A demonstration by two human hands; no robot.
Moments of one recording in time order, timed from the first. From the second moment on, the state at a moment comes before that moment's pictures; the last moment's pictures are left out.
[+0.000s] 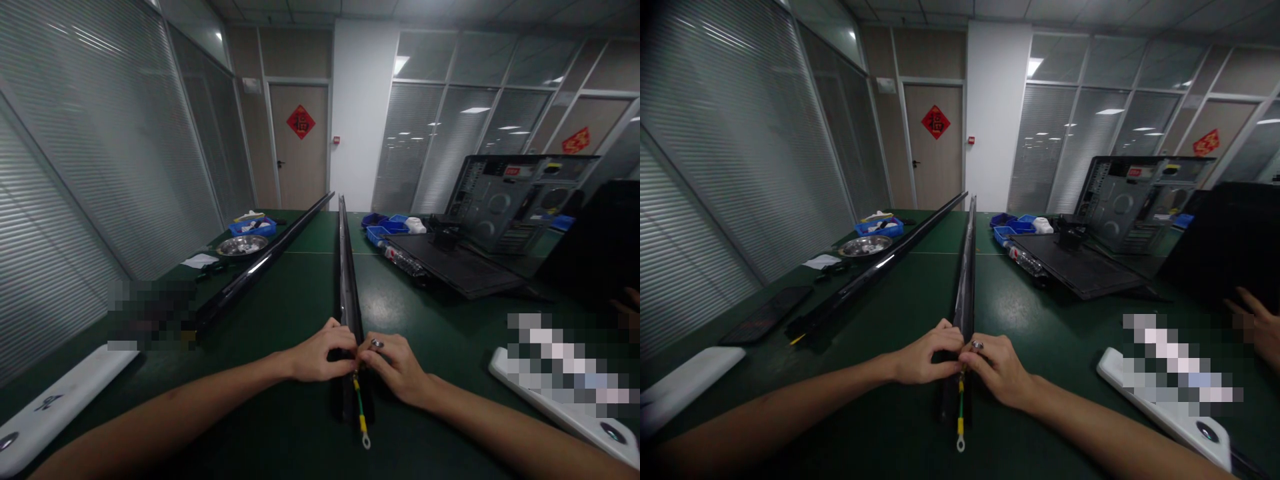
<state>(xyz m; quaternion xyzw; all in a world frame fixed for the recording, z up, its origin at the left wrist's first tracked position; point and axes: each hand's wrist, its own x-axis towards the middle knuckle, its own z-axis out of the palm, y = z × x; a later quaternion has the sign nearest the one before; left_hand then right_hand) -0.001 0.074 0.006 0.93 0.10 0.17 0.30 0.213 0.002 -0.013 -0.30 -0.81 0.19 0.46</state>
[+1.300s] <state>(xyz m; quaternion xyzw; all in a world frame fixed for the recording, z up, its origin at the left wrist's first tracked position) -0.001 0.076 0.003 0.93 0.09 0.16 0.30 0.213 0.004 -0.019 -0.30 -0.80 0.21 0.47</state>
